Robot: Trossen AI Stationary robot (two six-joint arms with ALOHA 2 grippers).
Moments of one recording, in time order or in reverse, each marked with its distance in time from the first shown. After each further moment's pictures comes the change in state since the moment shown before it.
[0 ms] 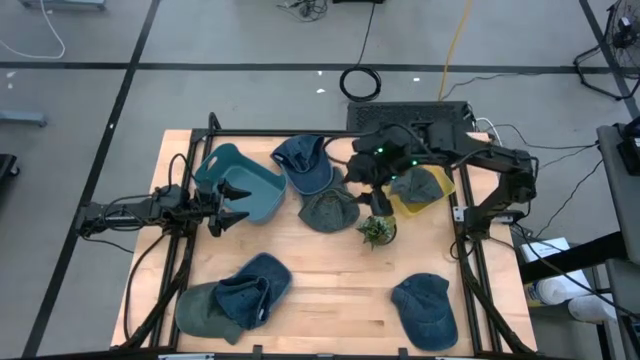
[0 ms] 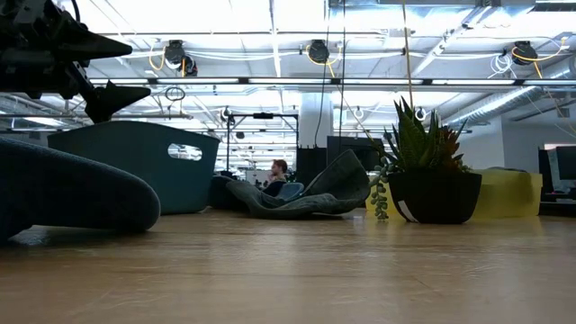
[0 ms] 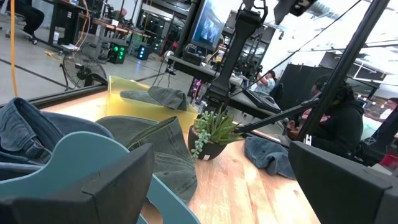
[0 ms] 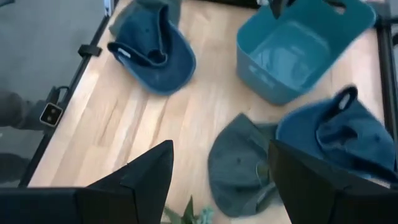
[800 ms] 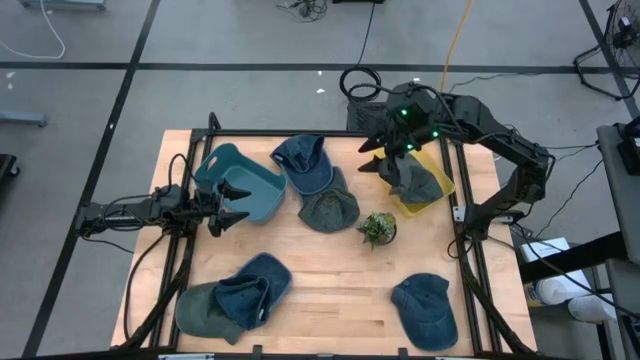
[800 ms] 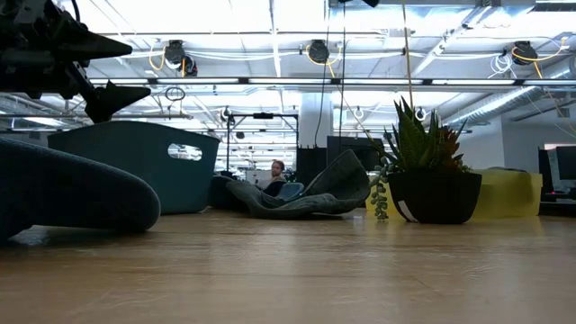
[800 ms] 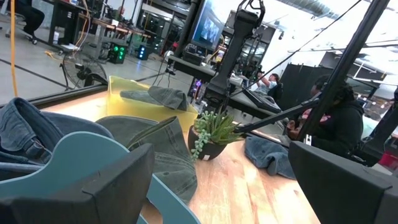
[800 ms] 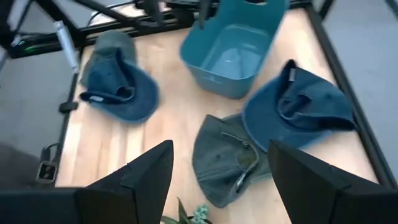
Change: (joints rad) left arm 0.000 0.000 0.000 0.000 0.000 0.000; right arm -0.204 -0.095 0.002 -0.029 -0.057 0.175
